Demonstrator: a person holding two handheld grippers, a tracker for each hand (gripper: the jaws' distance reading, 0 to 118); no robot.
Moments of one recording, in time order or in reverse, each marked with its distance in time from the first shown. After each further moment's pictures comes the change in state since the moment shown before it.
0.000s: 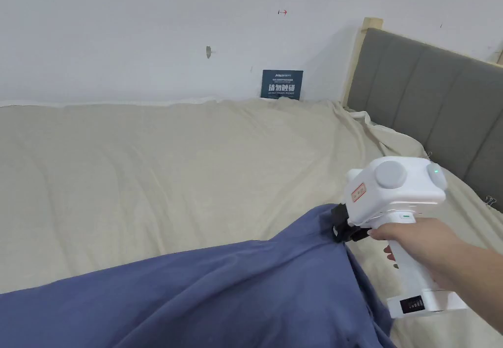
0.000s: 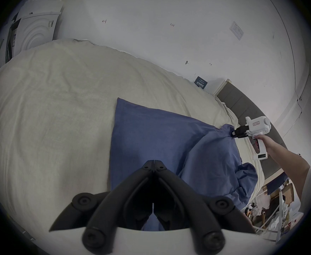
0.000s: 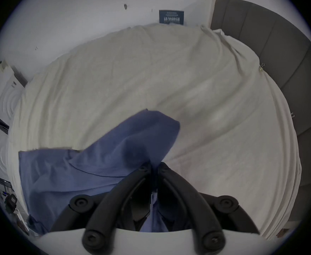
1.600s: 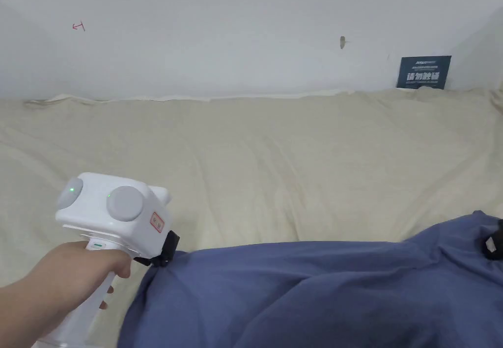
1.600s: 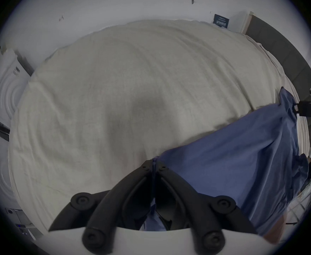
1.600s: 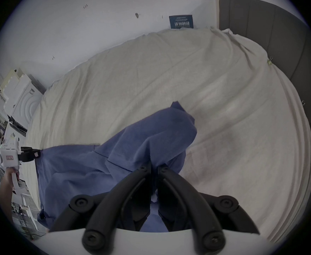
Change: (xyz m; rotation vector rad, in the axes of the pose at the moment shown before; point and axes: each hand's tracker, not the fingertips) left arm 0.032 0.151 -0.175 -0.405 0.331 -0.397; right arm -0.013 -0.033 0.027 0.044 0.149 -0.027
